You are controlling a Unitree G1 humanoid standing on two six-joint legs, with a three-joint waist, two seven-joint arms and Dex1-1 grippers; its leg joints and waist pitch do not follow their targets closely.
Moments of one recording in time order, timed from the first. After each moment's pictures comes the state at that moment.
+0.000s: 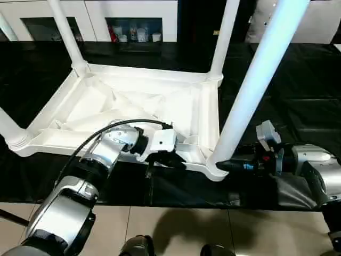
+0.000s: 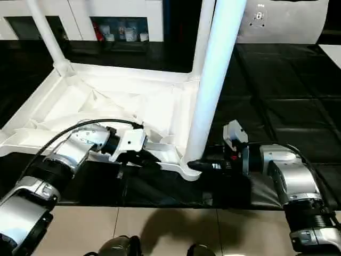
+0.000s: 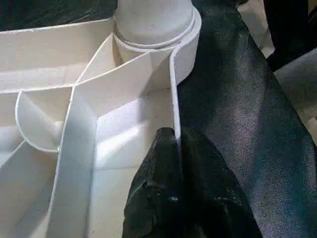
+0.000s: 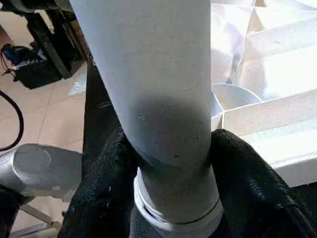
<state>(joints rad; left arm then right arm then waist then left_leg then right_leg) -0.77 0.29 -0.35 0.80 0.07 -0.26 -1.39 -0.38 -0.57 0.06 0.33 0.32 0.23 1.40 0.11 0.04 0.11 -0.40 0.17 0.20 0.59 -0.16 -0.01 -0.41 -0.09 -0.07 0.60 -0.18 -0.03</state>
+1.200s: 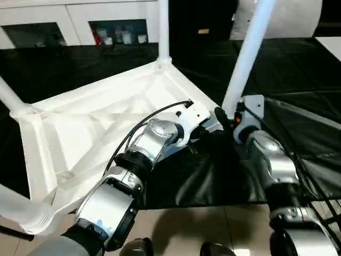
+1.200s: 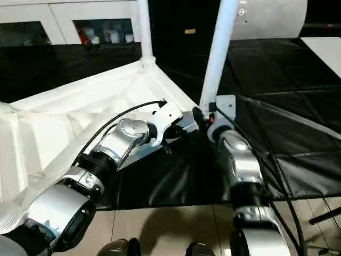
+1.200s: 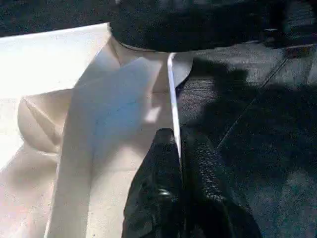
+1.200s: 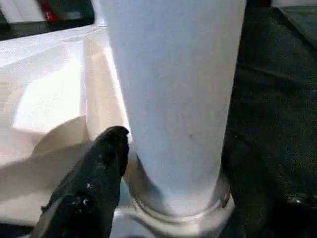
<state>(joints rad) -0.91 -0.02 -0.25 0.95 0.16 0.14 -0.69 -0.51 -0.20 -0.13 0.51 0.15 0.18 0.36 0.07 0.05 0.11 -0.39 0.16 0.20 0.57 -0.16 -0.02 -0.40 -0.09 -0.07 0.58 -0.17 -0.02</state>
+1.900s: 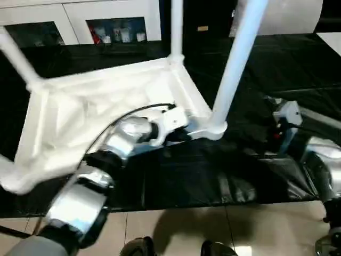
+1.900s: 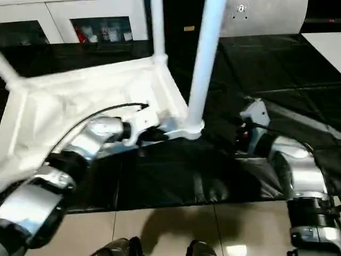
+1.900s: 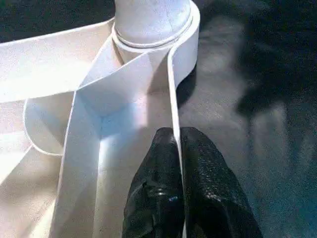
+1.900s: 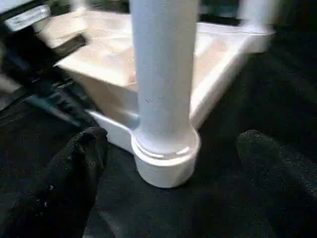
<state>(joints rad) -0.85 0.22 -0.31 0.90 0.15 -0.13 -1.03 -0.41 -0.54 -0.06 0.36 0.29 0.15 1.09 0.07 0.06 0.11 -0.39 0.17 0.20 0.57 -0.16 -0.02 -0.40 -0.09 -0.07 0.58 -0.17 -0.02</state>
